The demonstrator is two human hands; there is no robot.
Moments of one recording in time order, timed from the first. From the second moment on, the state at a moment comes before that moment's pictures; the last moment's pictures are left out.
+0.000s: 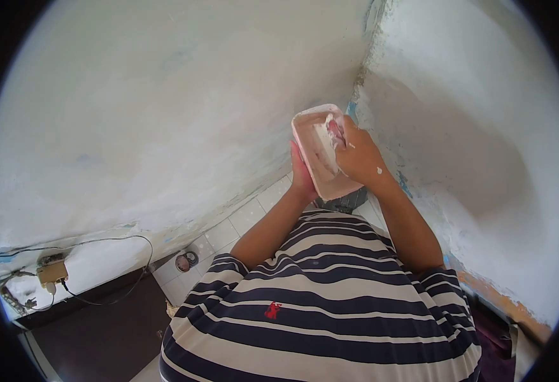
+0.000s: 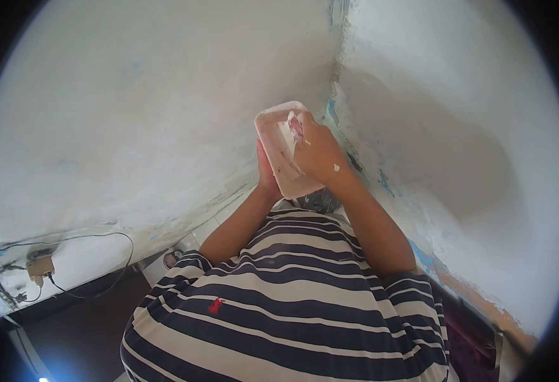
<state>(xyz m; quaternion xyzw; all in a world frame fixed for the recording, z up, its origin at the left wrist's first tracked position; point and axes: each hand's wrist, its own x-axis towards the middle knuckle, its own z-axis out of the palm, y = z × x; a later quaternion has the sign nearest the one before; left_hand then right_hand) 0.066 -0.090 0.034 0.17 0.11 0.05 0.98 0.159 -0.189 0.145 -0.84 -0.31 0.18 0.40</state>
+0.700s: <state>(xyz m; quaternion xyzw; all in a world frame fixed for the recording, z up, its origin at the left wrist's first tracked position) 0.050 -0.071 0.001 0.16 0.12 0.05 0.98 0.252 -0.227 0.071 -0.41 0.06 0.19 0.89</state>
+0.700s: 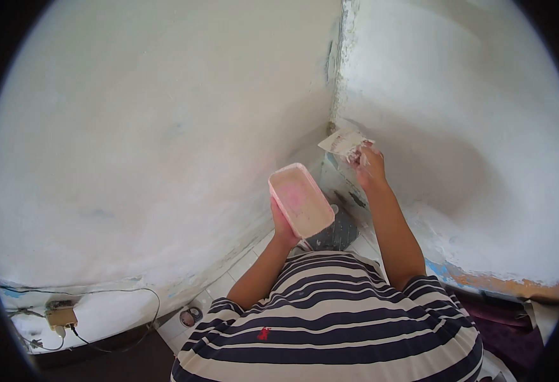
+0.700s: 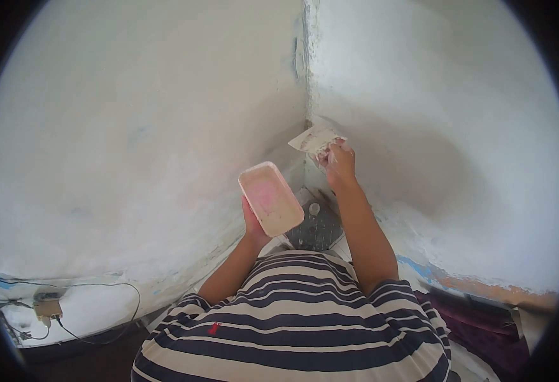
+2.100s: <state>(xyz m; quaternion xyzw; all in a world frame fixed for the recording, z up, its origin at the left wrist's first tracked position) 0.016 -0.047 0.021 0.20 0.10 0.00 0.97 0.354 -0.178 0.185 -0.80 -0.42 0.02 0.42</state>
